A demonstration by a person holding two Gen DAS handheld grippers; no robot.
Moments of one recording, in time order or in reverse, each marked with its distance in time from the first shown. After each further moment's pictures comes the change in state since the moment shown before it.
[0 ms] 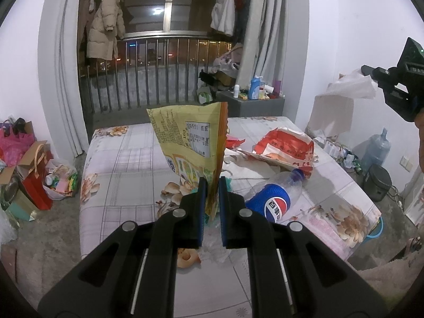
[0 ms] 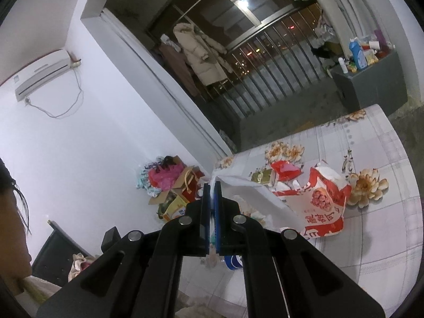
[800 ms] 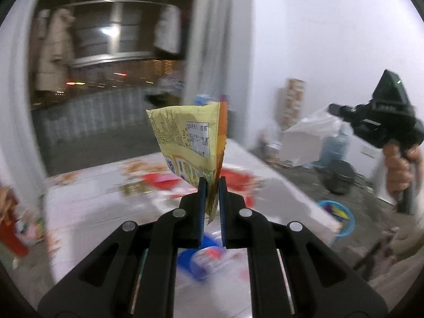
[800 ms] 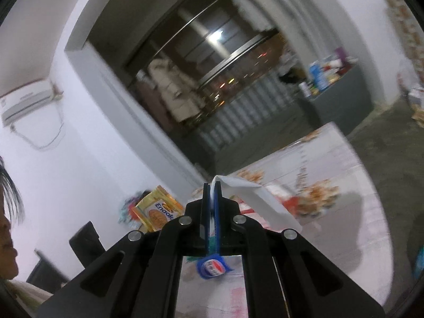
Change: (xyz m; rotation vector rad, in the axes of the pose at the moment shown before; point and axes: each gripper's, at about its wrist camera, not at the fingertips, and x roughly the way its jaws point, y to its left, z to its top) left arm 0.009 -0.079 0.067 0.164 -0.060 -0.305; right arm -0.099 -0.037 -0.014 0.086 -0.226 -0.154
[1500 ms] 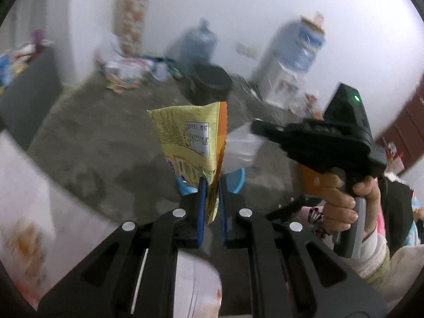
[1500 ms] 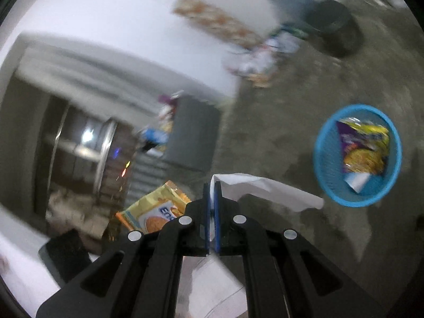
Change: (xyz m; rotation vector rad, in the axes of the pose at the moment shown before) left arm 0.323 -0.343 0.032 0.322 0.599 -0.740; right arm -0.175 -0.289 -0.045 0.738 -0.342 -0.519
